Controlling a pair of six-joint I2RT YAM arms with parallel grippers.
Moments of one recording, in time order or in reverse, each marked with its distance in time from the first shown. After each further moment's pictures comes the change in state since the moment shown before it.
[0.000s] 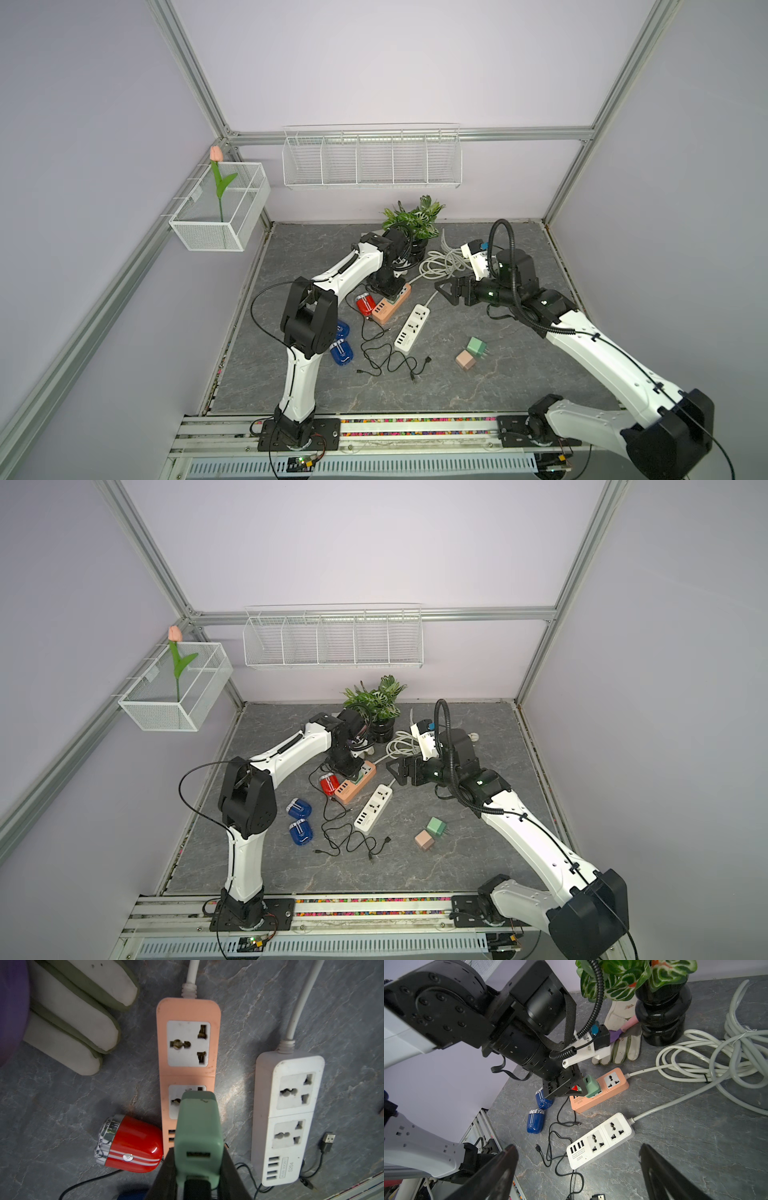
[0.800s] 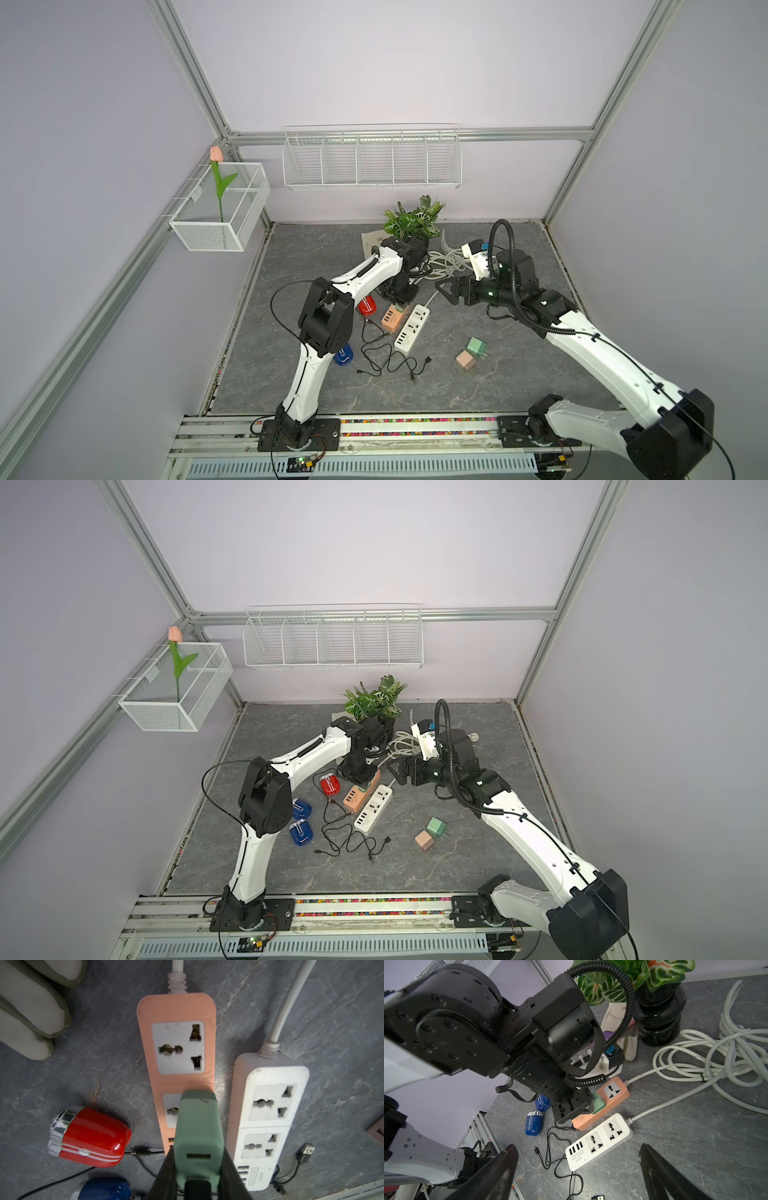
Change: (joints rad) left arm -0.109 0.098 0.119 -0.117 -0.052 -0.204; right arm 0.003 0.000 -0.001 0.000 0.019 0.015
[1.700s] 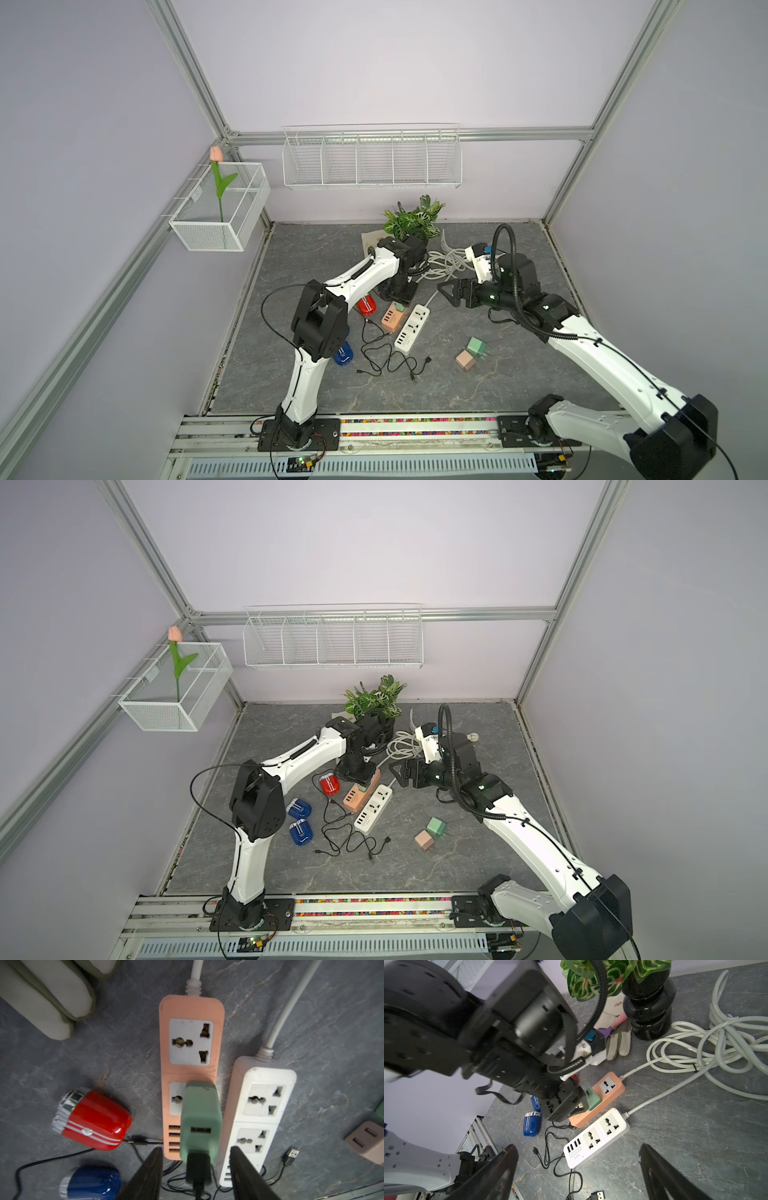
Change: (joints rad) left arm -0.005 -0.118 -0.062 0.040 0.000 -0.122; right arm 0.002 -0.028 -0.037 -0.001 0.038 0.035
